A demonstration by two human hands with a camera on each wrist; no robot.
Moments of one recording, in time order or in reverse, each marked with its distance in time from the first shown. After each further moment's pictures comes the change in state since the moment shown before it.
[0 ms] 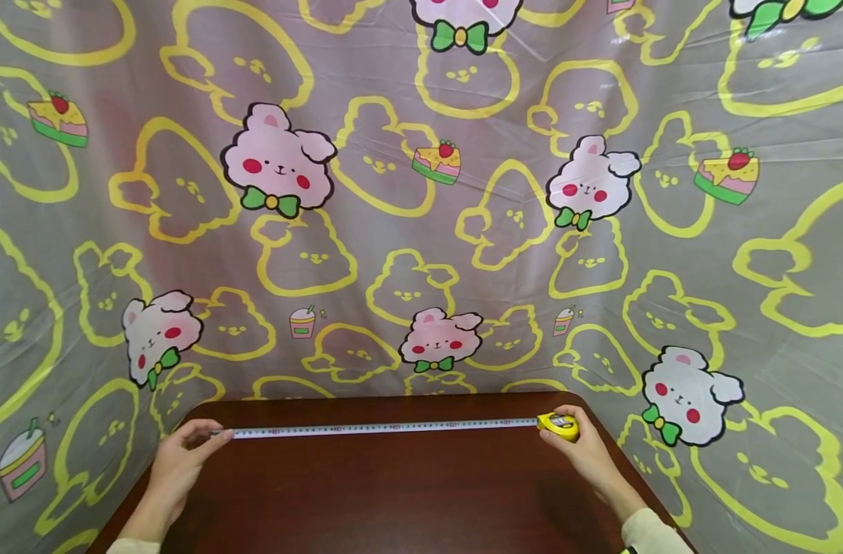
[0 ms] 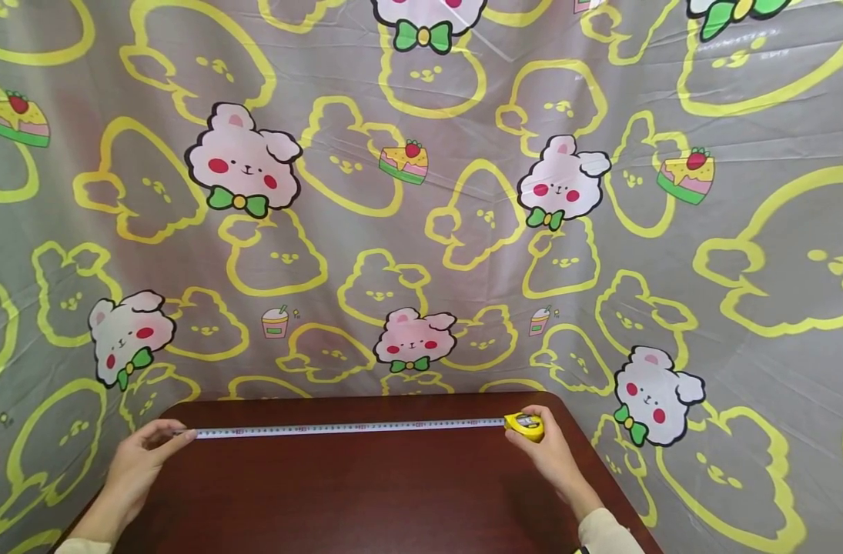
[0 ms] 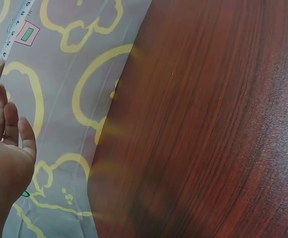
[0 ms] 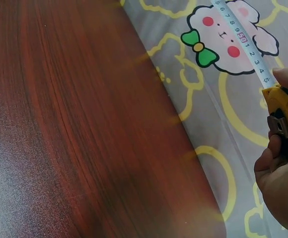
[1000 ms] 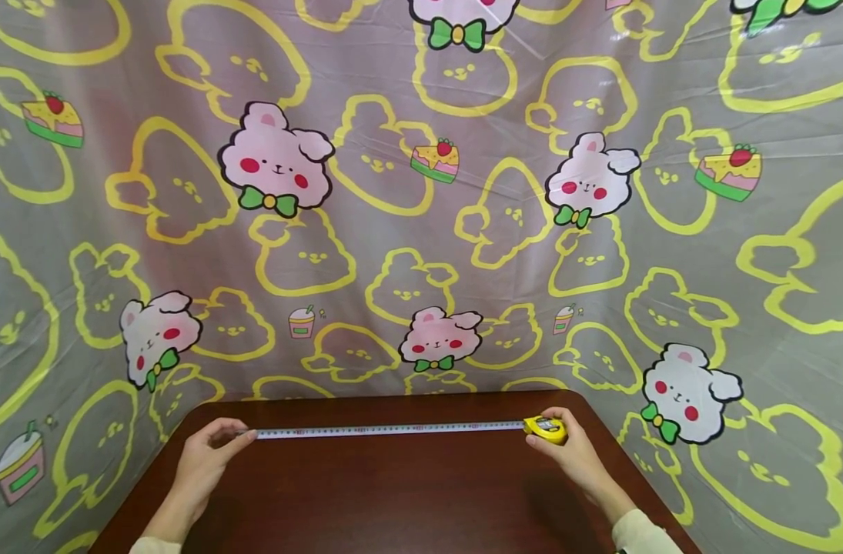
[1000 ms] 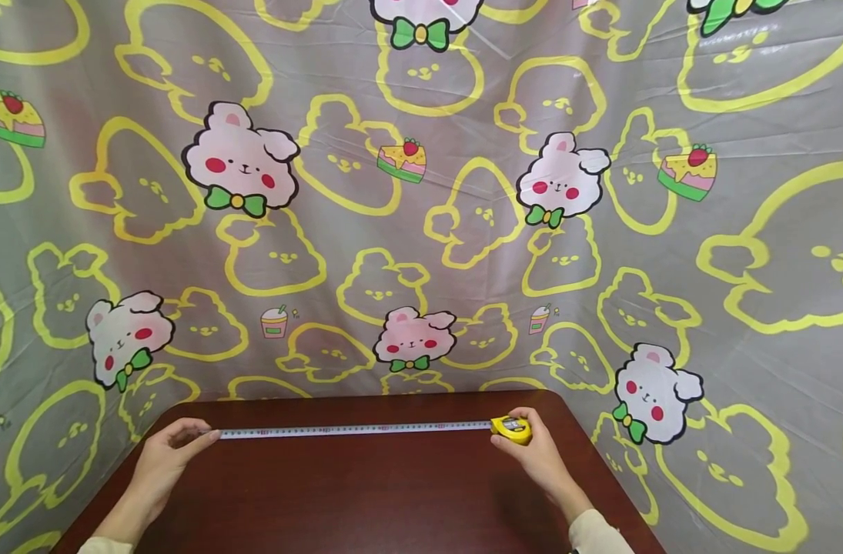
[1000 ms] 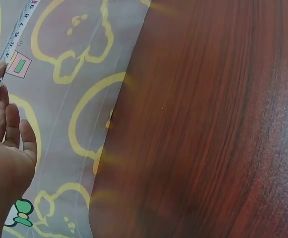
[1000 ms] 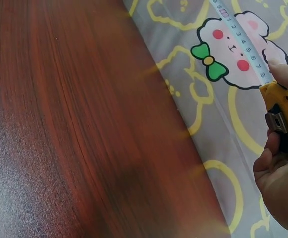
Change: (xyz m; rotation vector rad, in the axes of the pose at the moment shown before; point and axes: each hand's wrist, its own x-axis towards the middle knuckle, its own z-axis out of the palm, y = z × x) left_hand -0.006 0.010 0.029 -0.017 -0.067 0.076; right_hand 0.009 0.024 0.021 0.028 -0.024 -0.032
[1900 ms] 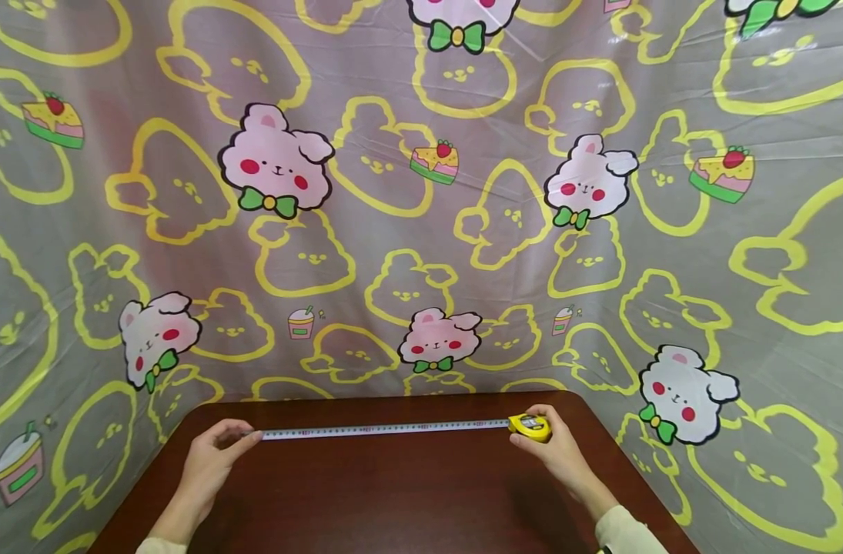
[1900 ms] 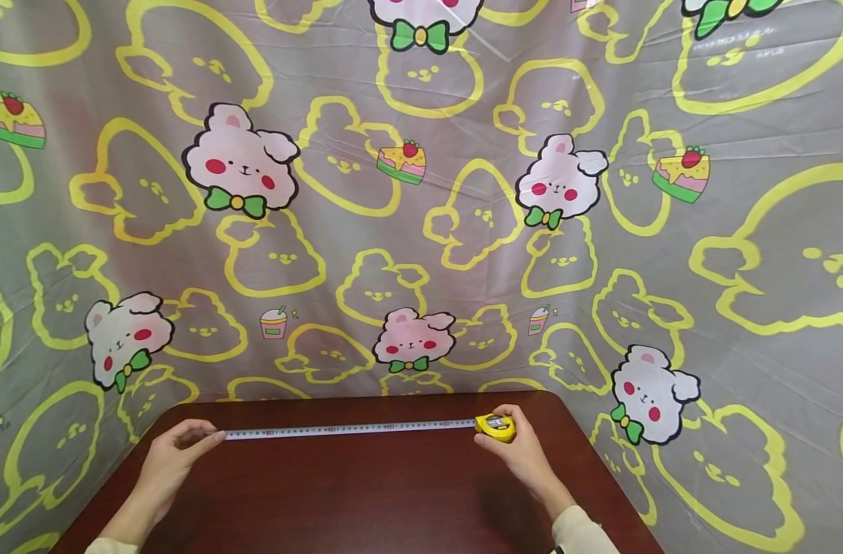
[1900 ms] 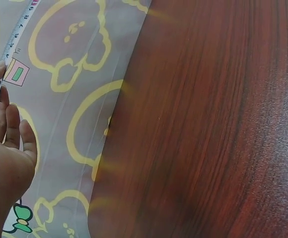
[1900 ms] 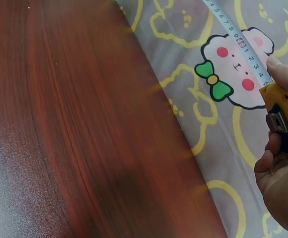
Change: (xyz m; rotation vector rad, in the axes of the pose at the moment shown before) left_hand -0.001 0.001 0.008 -0.003 -0.012 -0.021; right_hand 0.001 -0.014 0.022 0.089 -0.004 -0.009
